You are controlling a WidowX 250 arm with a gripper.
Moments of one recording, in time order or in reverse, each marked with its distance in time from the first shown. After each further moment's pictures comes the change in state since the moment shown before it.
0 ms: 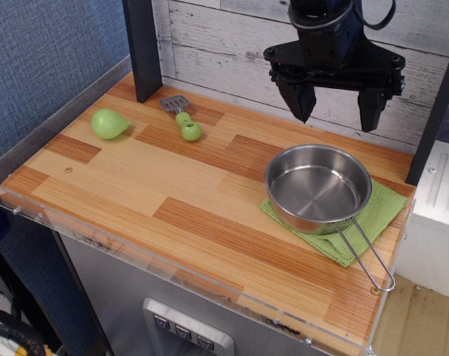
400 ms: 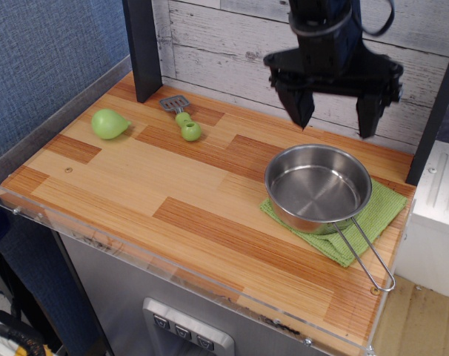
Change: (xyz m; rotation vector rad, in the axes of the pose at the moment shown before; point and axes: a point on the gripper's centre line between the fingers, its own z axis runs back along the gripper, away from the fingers) arm -0.004 0.002 -0.008 0.006 0.027 0.001
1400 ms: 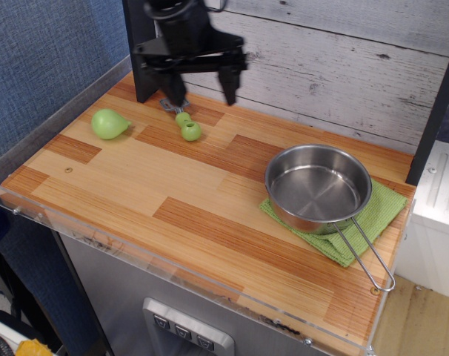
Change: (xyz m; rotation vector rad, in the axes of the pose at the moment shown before) arm 0.005 0.142 0.003 0.097 0.002 0.268
